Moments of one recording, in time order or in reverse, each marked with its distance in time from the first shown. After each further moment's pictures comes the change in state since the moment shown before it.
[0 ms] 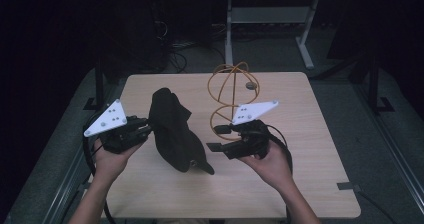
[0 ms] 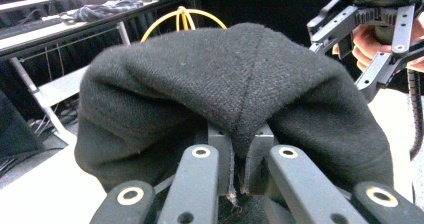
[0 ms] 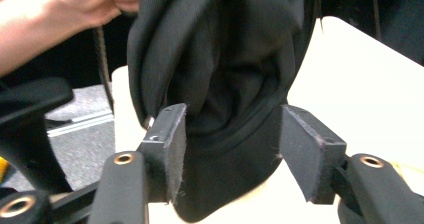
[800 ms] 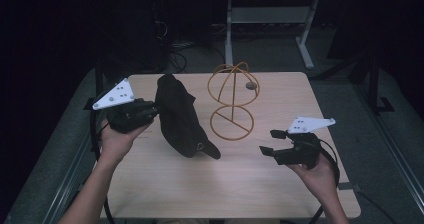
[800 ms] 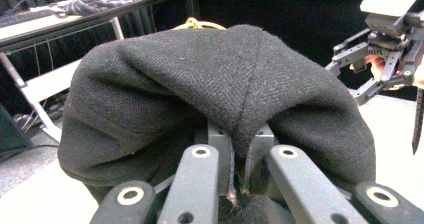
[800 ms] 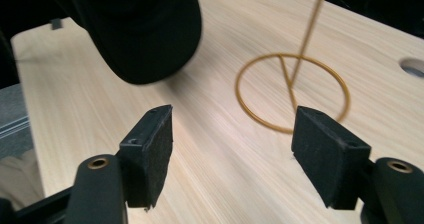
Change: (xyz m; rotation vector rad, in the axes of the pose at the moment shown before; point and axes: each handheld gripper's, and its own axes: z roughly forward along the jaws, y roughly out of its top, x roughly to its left) left arm 0.027 0.026 0.023 0.021 -0.032 -0.043; right arm -0.043 -0.099 -0.074 0.038 -0.257 0.142
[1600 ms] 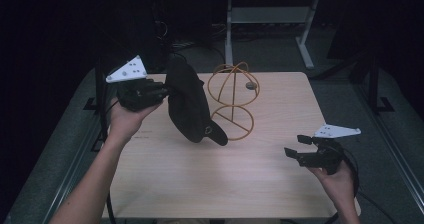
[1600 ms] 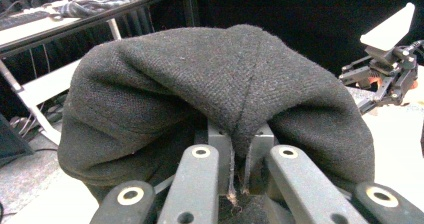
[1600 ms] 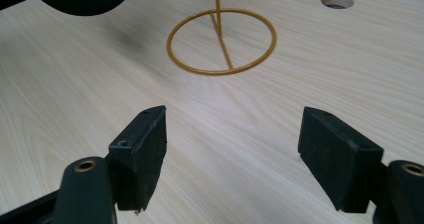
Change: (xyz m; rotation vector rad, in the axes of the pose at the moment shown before) left arm 0.017 0.042 0.028 0.032 -0.017 0.017; right arm -0.047 -0.062 -0.021 0.004 -0.131 0.151
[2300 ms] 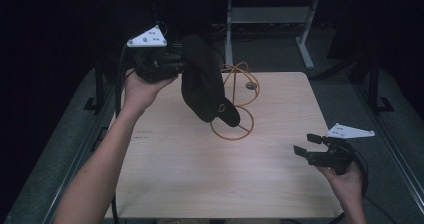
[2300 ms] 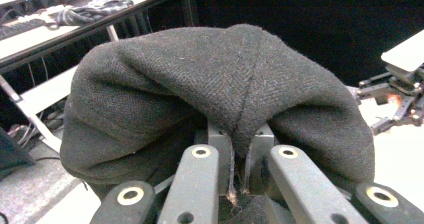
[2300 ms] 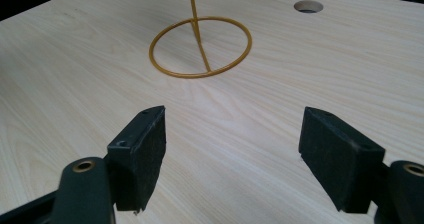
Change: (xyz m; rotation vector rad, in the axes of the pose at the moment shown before) left arm 0.021 0.058 0.037 0.025 -0.010 0.021; right arm -0.015 -0.009 -0.015 -0.047 -0.037 0.038
